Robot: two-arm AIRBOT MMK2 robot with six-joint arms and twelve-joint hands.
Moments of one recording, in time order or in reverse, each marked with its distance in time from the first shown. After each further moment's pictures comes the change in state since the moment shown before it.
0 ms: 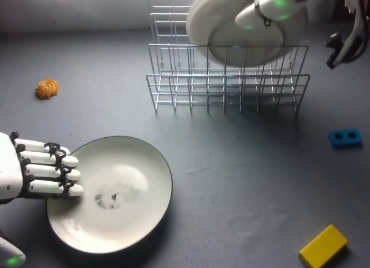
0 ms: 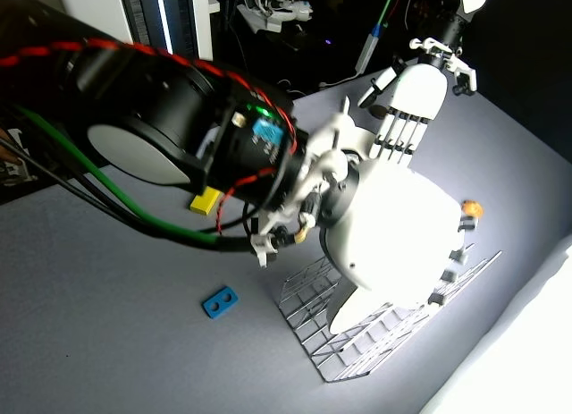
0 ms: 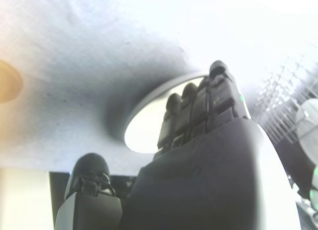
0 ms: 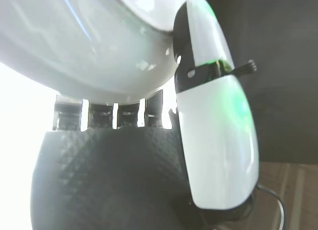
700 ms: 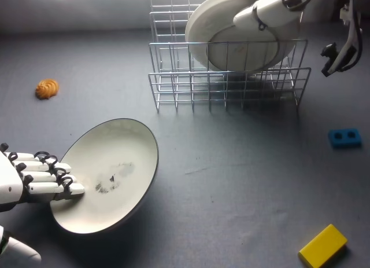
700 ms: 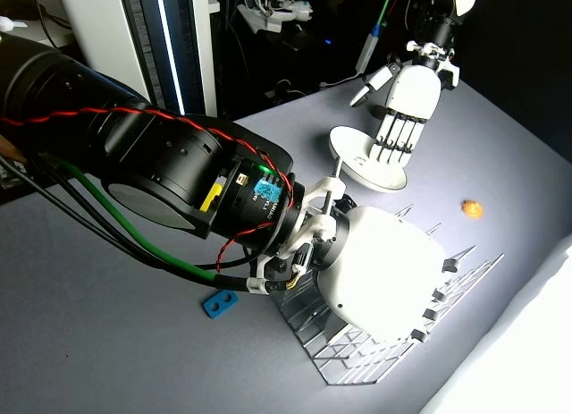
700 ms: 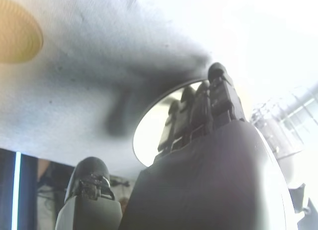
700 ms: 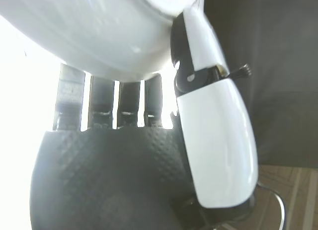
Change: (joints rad) left arm 0.089 0.010 -0.045 -0.172 0.070 -0.089; right arm -0.058 -0.047 0.080 0.029 0.058 0.010
